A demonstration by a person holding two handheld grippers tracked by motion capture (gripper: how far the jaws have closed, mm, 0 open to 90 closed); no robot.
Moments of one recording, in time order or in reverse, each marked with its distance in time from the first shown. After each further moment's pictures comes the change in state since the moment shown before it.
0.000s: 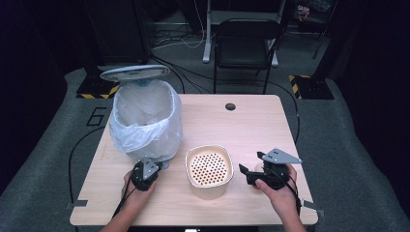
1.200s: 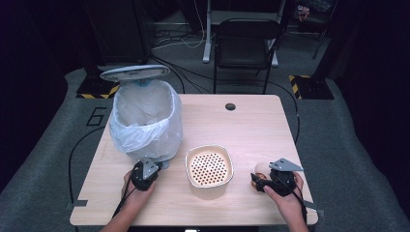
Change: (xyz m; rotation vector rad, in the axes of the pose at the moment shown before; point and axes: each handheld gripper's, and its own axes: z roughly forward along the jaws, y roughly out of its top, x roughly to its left) left arm 0.000 0.000 0.000 -0.007 0.004 -0.006; right arm -0.034 -0.059 0.015 0.134 -0.123 0.024
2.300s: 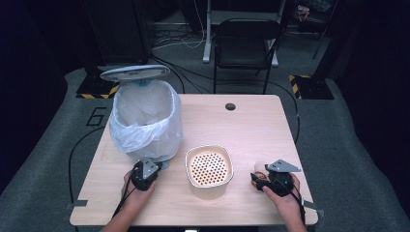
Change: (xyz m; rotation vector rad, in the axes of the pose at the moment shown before) left arm 0.000 0.000 0.000 -0.005 0.005 -0.003; right arm -0.002 -0.009 0.011 0.008 0.030 -0.008
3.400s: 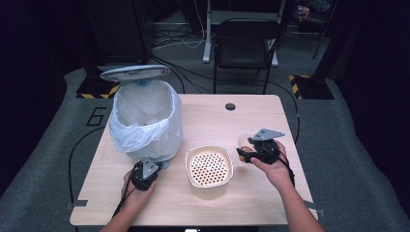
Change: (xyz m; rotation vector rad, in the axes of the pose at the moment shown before) left arm 0.000 0.000 0.000 0.001 -0.002 -0.001; right arm -0.005 0.097 0.034 -0.024 0.146 -0.170
